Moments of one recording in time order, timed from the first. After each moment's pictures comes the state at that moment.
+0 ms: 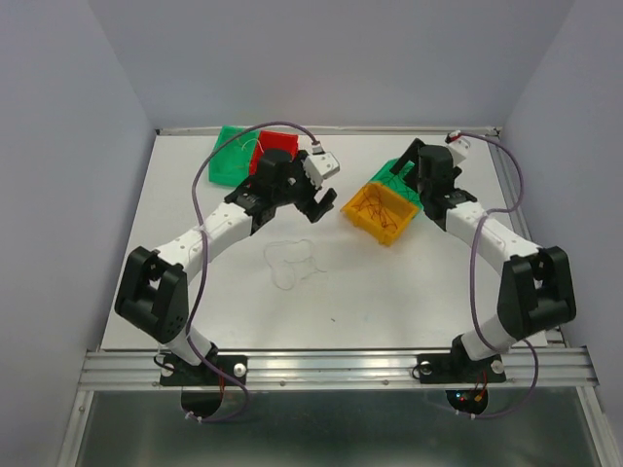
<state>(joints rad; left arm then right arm) -0.53 1.56 1.18 -0.04 0.39 0.31 0.28 1.60 1.12 0.02 0.44 0.75</state>
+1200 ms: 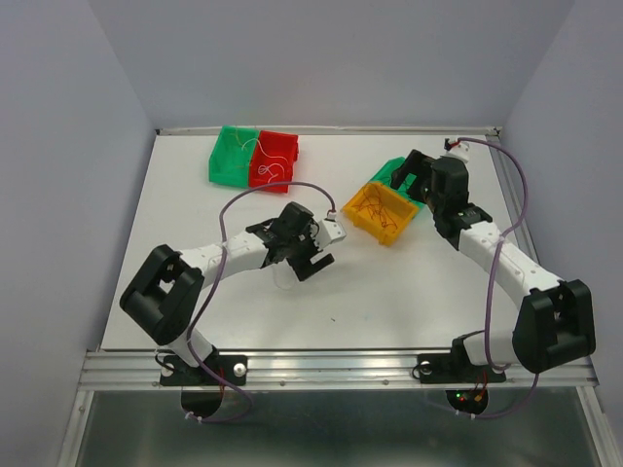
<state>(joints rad) -0.71 1.56 0.91 -0.27 0.14 0.42 0.28 1.34 0.95 0.03 0.22 0.55</state>
